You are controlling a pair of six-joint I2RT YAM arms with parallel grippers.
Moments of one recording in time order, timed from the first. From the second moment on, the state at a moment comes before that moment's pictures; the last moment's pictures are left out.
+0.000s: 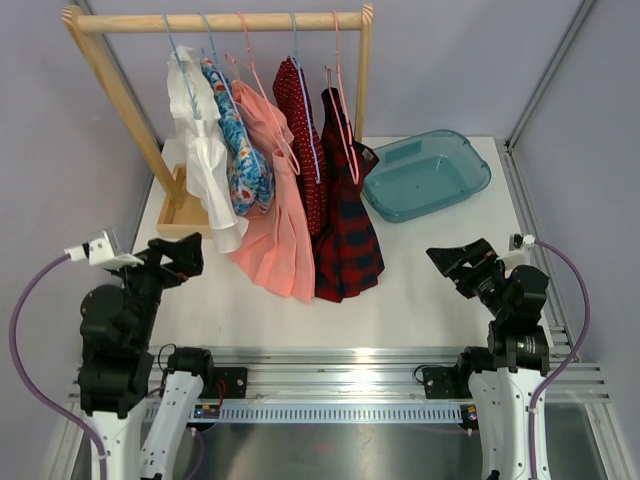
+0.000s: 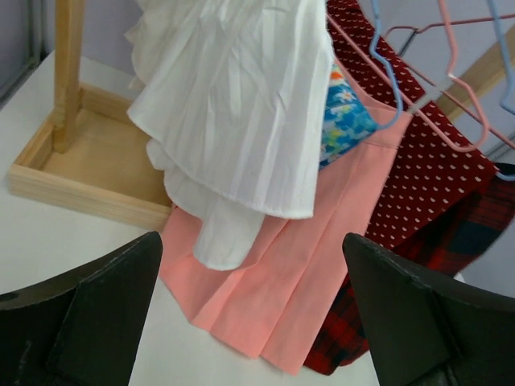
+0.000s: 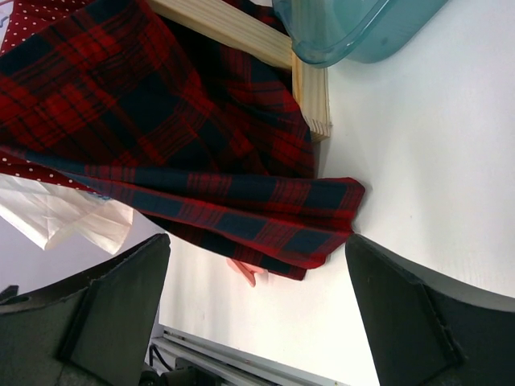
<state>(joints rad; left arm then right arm) -0.08 0.28 0.90 -0.63 -0.02 -0.48 -0.13 0.34 0.51 -0.44 -0.49 0.88</state>
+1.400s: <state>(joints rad) -0.08 1.77 2.29 -0.77 -0.22 -0.30 -0.13 0.30 0.55 -0.53 -0.46 0.75</state>
